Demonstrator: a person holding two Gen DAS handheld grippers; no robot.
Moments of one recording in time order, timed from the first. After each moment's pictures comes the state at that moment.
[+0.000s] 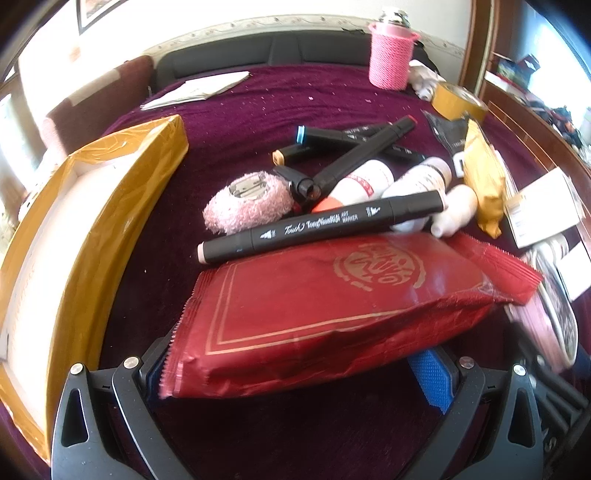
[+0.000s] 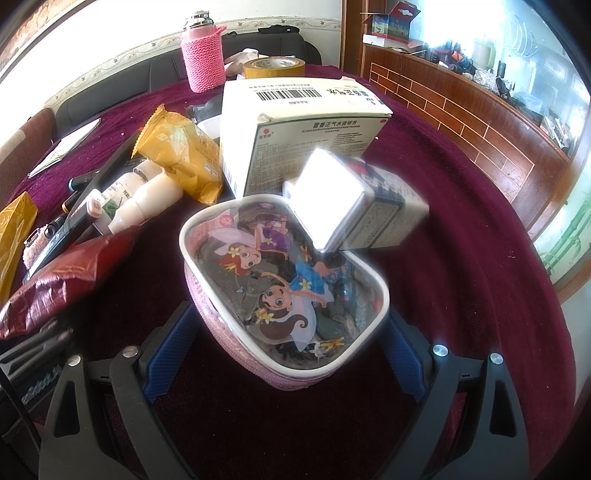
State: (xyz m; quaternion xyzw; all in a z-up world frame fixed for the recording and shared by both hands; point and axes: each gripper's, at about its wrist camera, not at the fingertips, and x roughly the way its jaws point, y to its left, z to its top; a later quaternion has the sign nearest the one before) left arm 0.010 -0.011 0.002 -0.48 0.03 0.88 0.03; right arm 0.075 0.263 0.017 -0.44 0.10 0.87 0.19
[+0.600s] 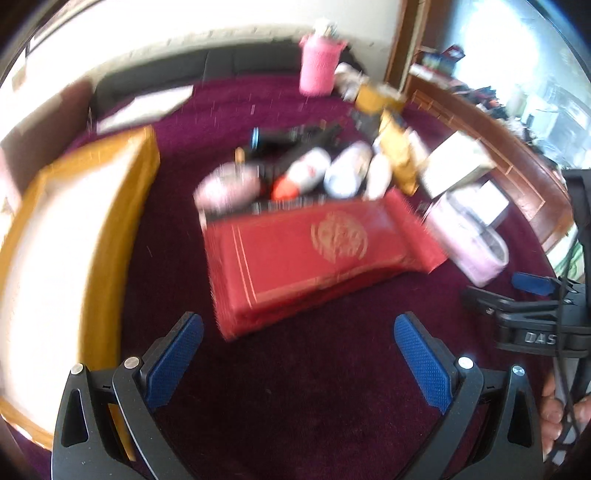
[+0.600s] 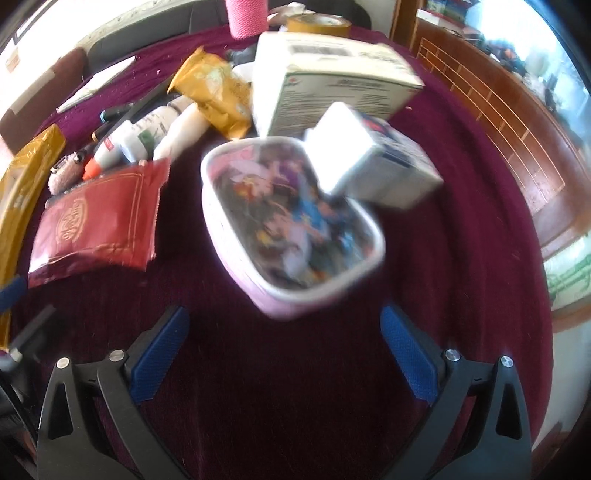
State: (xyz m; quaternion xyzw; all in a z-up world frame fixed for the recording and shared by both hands) left arm 0.060 -0.037 0.034 -0.44 0.05 0.88 0.18; right arm 0.094 0.272 0.022 -0.53 0.07 0.84 0.10
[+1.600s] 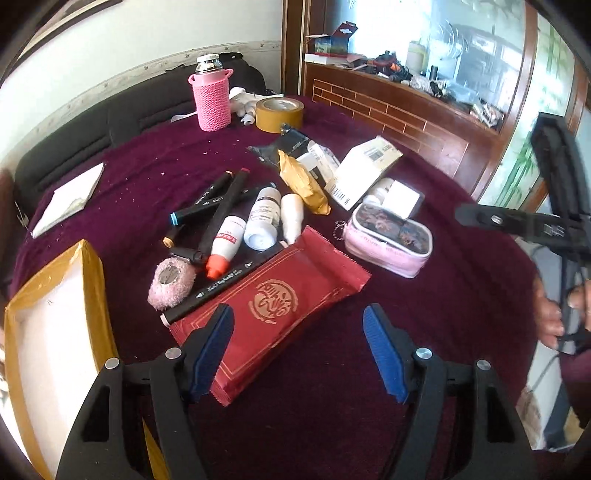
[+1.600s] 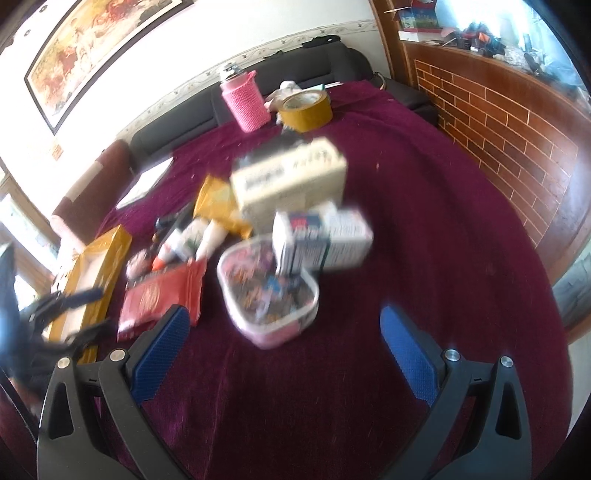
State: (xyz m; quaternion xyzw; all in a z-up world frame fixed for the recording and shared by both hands) left arm 0.037 -0.013 0.078 -0.42 0.14 0.83 0.35; right arm 0.125 0.331 0.076 -0.39 0.20 0.90 0.03
